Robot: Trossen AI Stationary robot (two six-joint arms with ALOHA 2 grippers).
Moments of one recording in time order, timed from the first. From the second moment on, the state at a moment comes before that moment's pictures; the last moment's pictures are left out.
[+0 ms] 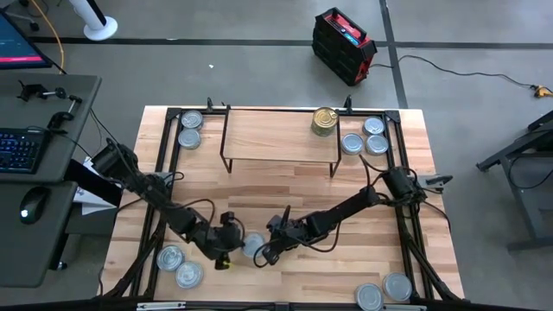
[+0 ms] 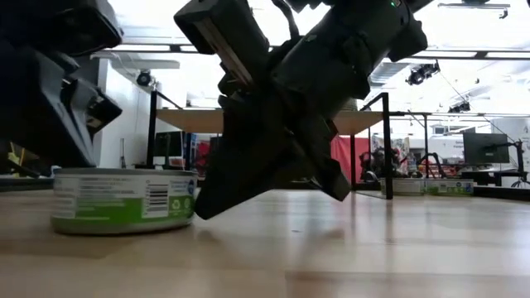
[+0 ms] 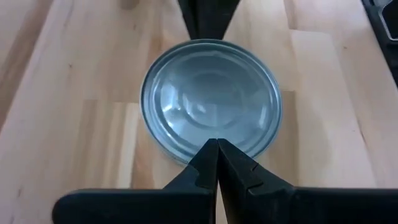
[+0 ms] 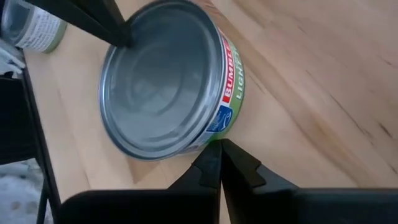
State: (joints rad) left arm -0.67 1.63 0.67 0.05 -0.35 -0.59; right arm 0.38 2.16 1.37 -0.03 0.12 1.08
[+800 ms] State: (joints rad) left arm -0.63 1.61 0.70 -0.08 -0.41 -0.56; right arm 0.37 2.09 1.66 -0.41 0.11 0.70
